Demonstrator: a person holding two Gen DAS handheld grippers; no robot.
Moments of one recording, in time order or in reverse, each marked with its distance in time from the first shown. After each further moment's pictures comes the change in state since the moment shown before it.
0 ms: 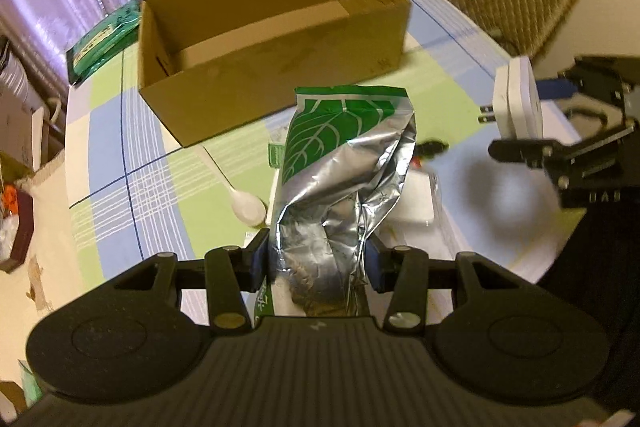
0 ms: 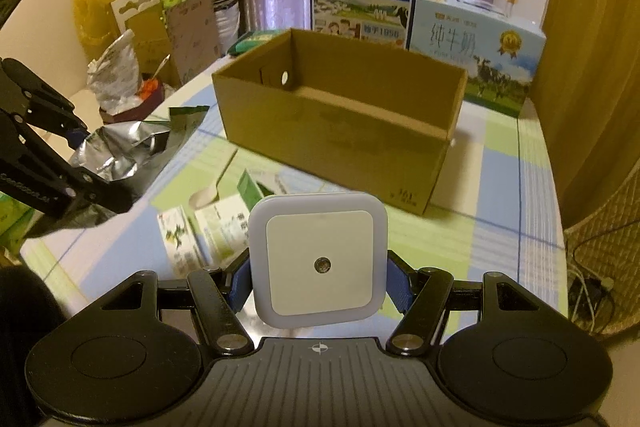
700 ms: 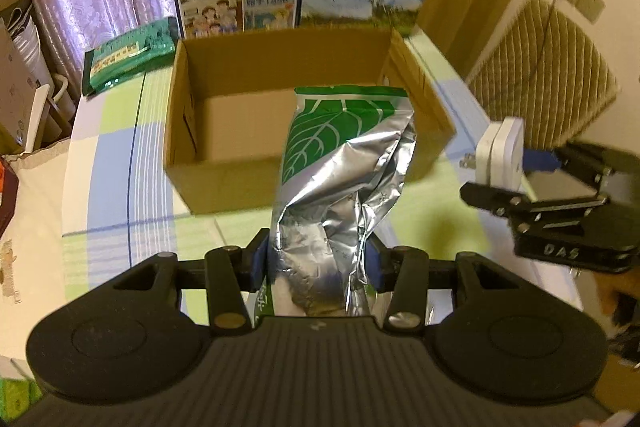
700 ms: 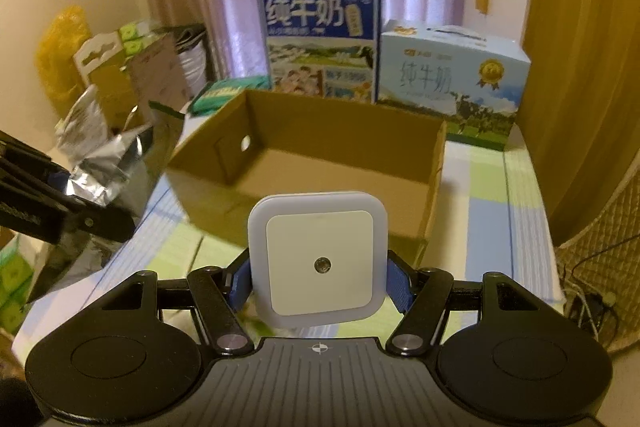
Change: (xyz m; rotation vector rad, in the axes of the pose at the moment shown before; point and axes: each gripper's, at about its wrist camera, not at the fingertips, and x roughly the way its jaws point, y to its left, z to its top) left arm -0.002 0.058 0.089 -0.226 -0.109 -0.057; right arm 0.039 -0.041 0.091 0.117 -0.063 -0.041
